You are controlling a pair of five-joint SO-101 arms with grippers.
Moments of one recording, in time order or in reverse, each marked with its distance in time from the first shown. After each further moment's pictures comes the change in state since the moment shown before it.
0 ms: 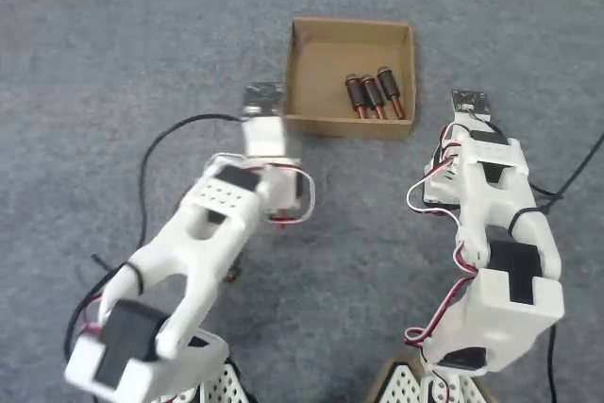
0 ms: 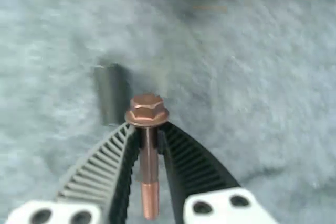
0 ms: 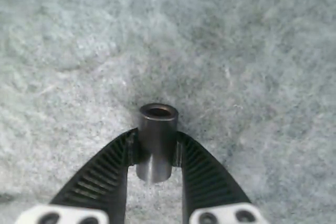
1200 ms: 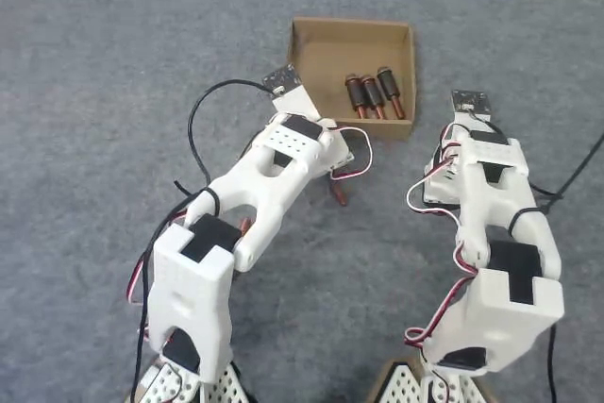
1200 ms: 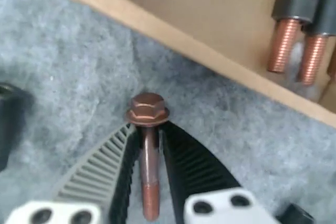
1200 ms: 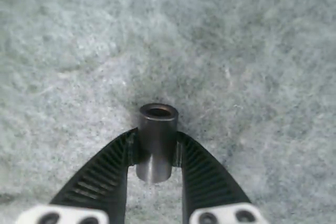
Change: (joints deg) left arm 7.3 39.0 -41.7 12.1 34.1; right arm 0.0 0.0 0.0 -0.1 0.0
